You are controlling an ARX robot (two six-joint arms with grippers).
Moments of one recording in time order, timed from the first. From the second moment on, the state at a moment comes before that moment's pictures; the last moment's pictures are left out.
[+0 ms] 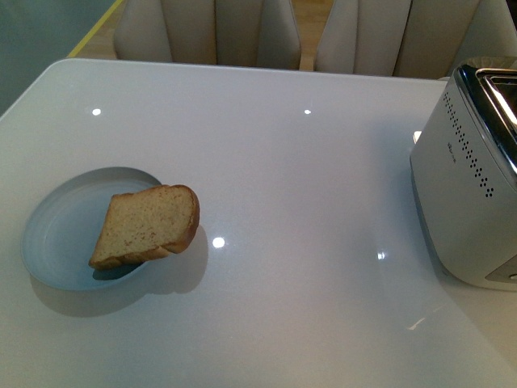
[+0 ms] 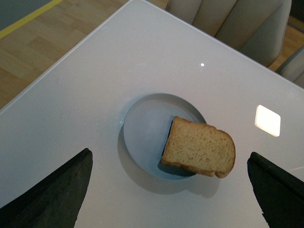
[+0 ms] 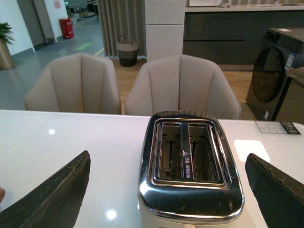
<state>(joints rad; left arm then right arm) 0.03 0.49 0.20 -0.20 -0.06 -0.35 0.00 0.01 0.02 0.00 0.00 0.00</state>
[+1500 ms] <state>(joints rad) 0.10 2.24 0.56 0.71 0.06 -0.44 0.00 0.01 0.02 0.00 0.00 0.00</state>
